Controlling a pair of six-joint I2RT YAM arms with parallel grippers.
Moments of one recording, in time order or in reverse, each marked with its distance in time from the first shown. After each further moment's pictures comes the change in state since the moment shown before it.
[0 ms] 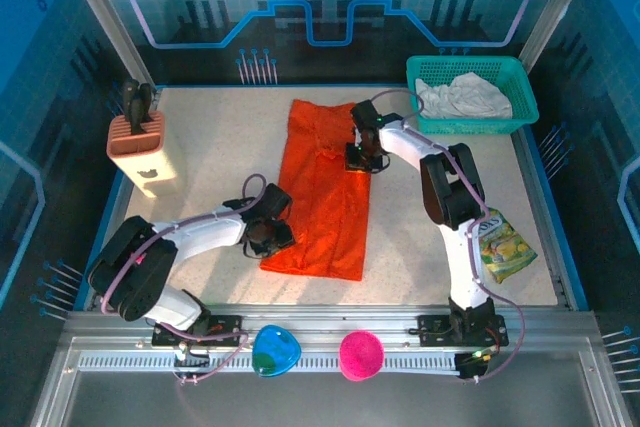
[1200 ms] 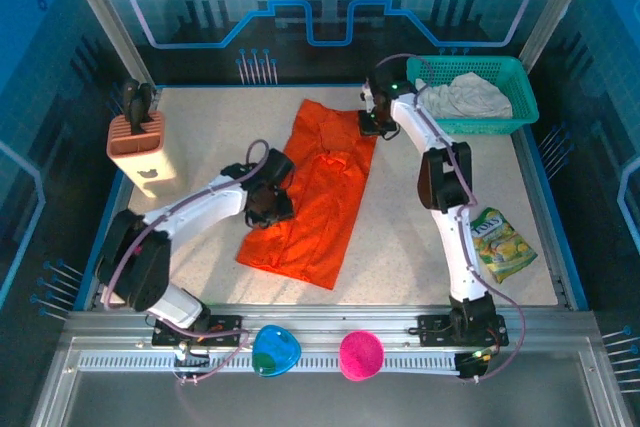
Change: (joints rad) left arm 0.077 0.020 0.372 -0.339 -0.095 0.203; right arm -0.115 0.229 0.558 -0.244 0.056 -0.298
